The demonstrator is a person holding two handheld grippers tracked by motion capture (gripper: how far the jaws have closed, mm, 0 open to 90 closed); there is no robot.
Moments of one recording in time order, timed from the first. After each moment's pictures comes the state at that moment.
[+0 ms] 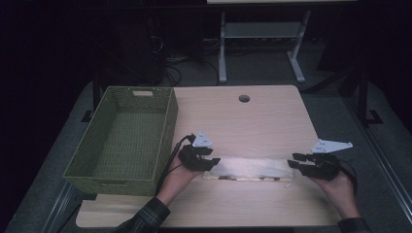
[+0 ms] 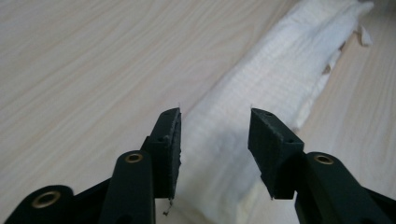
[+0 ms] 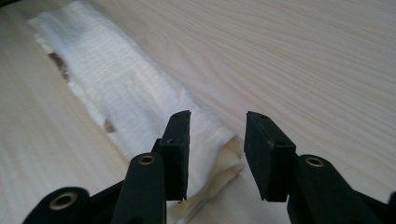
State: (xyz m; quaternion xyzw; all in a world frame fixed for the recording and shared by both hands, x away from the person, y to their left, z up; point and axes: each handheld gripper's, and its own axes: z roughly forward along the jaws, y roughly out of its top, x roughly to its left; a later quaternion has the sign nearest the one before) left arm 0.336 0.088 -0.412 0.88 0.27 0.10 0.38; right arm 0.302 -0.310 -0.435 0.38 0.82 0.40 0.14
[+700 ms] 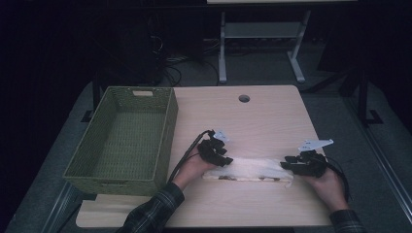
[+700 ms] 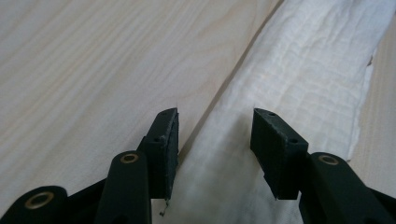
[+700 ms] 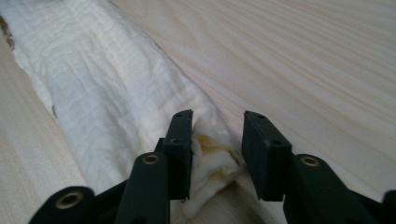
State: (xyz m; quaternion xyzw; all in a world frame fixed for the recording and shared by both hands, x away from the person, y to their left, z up) left arm 0.382 0.045 -0.459 0.91 0.22 0.03 0.34; right arm 0.327 -0.300 -0.471 0.39 0.84 0.36 0.10
